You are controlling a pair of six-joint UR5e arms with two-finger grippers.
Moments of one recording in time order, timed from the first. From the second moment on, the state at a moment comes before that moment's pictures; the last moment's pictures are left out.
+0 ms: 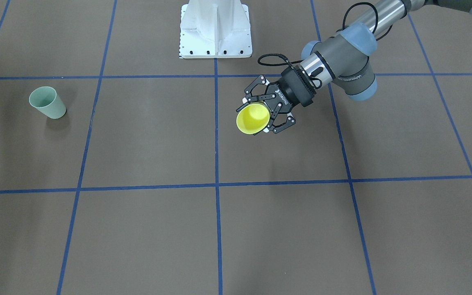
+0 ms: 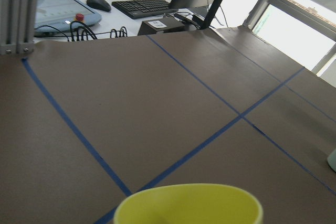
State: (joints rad) left arm -0.63 -2.05 -1.53 -2.90 -1.84 -0.81; right arm 1.34 -1.49 1.85 -1.45 2.48 0.45
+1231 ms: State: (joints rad) left arm -0.54 -2.08 -1.44 -3.11 -1.91 -0.72; right arm 0.87 -1.02 1.78 -1.44 2.47 1.00
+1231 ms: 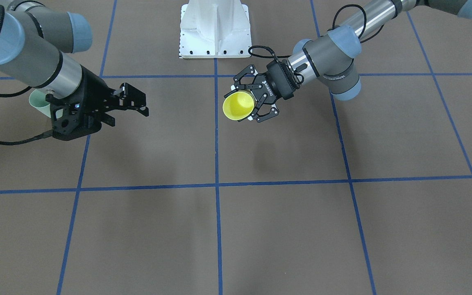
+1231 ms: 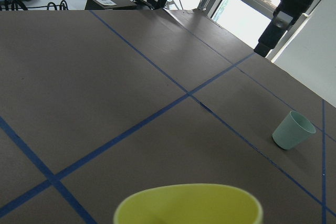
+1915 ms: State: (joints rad) left arm -0.49 -2.12 -1.33 -3.41 -1.85 -0.63; right arm 0.82 -0.98 1.80 -1.42 2.47 1.04
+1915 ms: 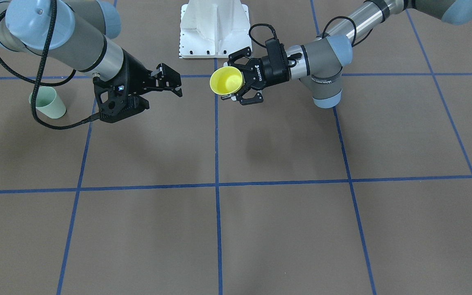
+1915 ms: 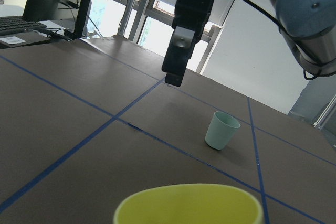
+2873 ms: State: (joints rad) left arm -0.48 -2.14 -1.27 -3.42 -1.80 -0.44; right arm 0.76 -0.97 1.79 -1.33 2.46 1.06
